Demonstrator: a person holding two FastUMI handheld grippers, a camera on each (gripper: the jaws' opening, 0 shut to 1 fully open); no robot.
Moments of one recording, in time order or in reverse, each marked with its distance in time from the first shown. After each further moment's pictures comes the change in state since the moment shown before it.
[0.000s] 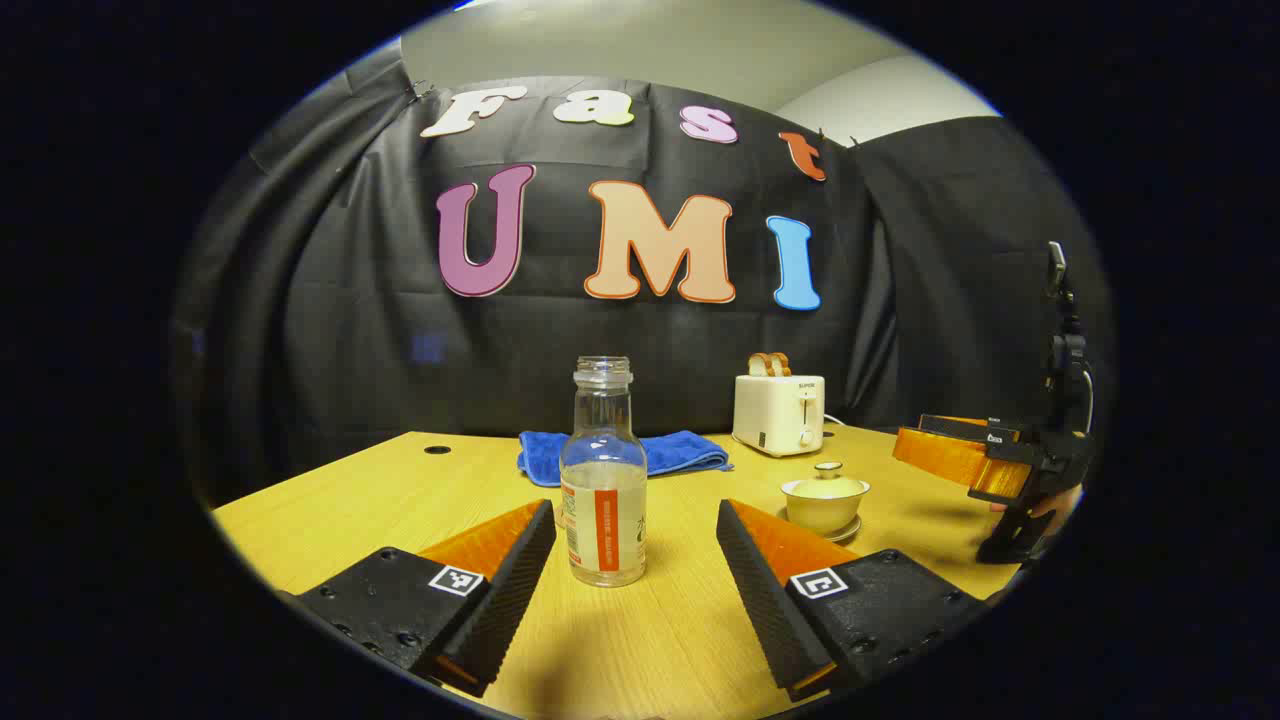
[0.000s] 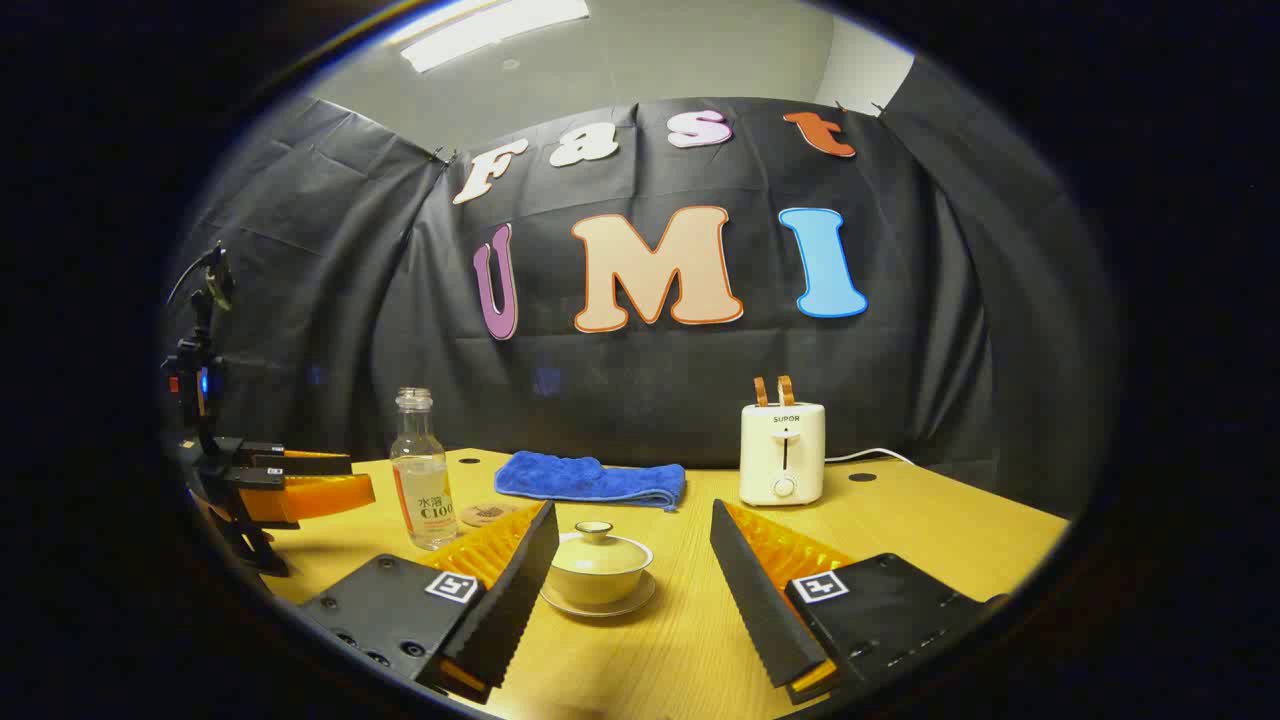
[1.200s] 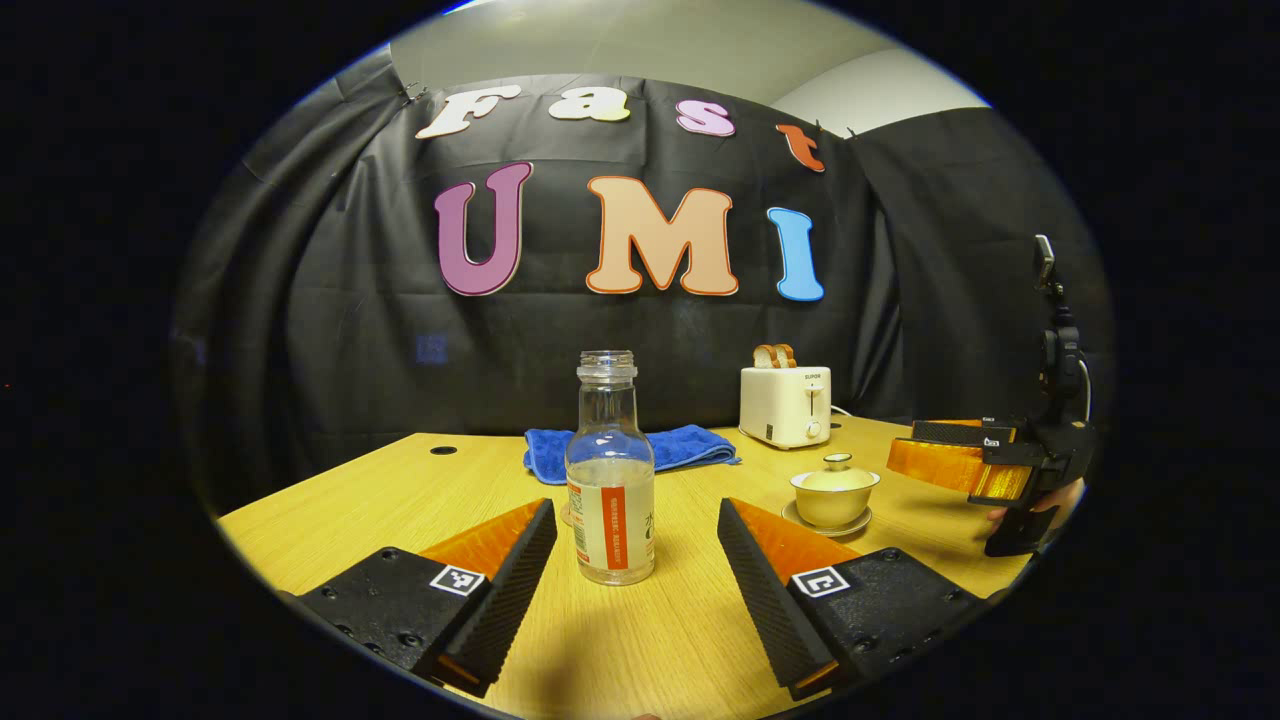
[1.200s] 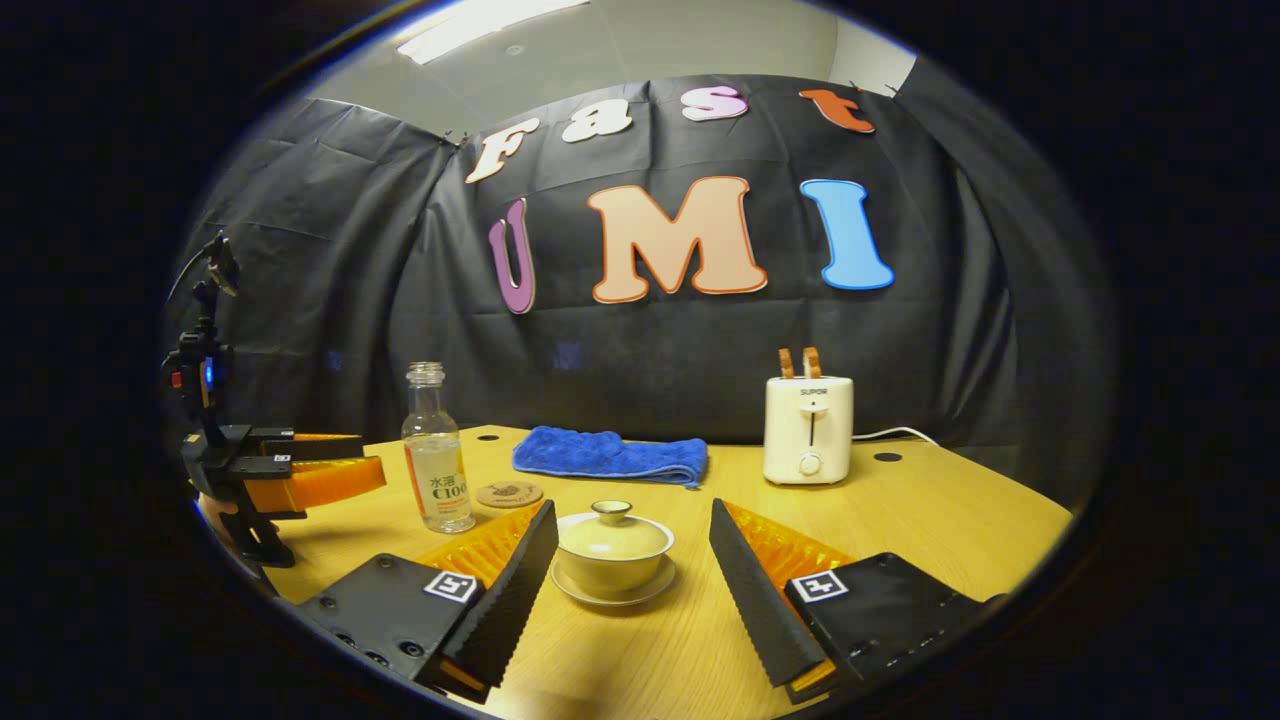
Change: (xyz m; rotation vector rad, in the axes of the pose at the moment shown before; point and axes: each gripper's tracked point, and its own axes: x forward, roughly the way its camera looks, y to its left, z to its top) left arm 0.002 0.003 0.000 0.019 0.001 0.007; right arm 0.004 0.012 -0.020 0.006 0.084 0.085
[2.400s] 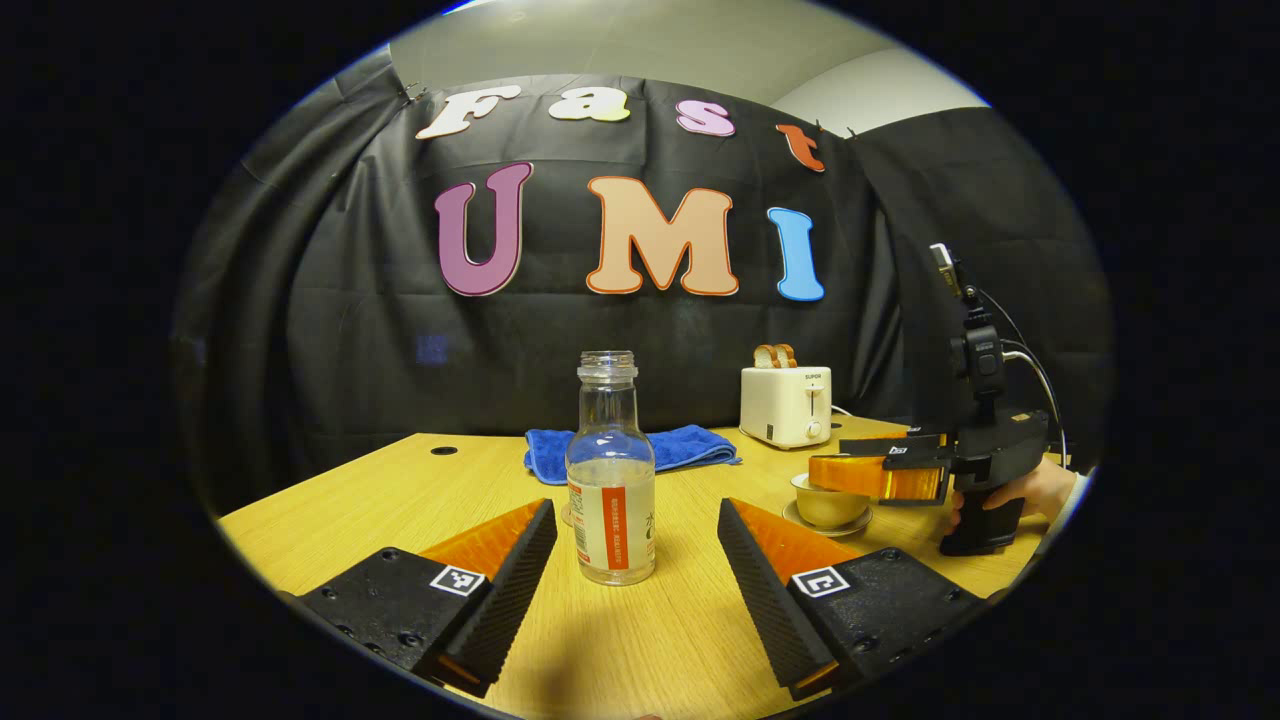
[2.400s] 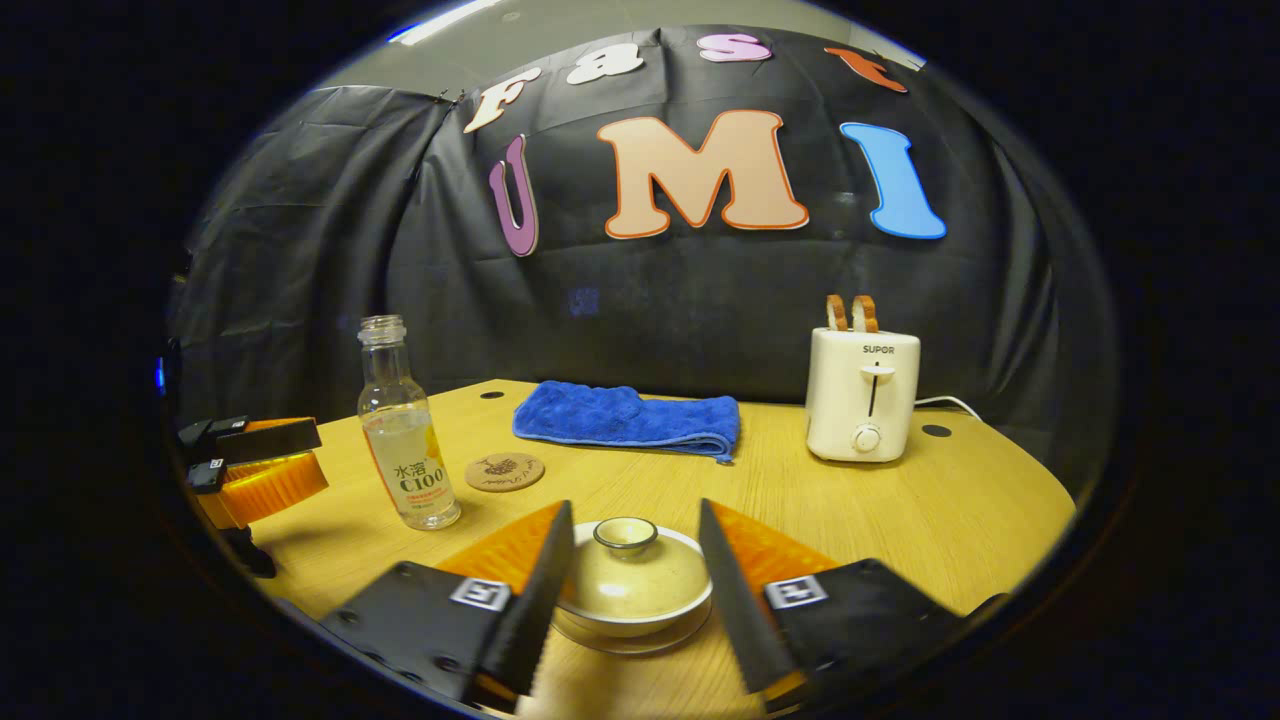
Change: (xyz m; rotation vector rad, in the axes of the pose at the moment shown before) left arm 0.000 0.001 0.000 0.001 0.000 0.001; right arm 0.079 0.014 -0.026 -0.007 0.168 0.014
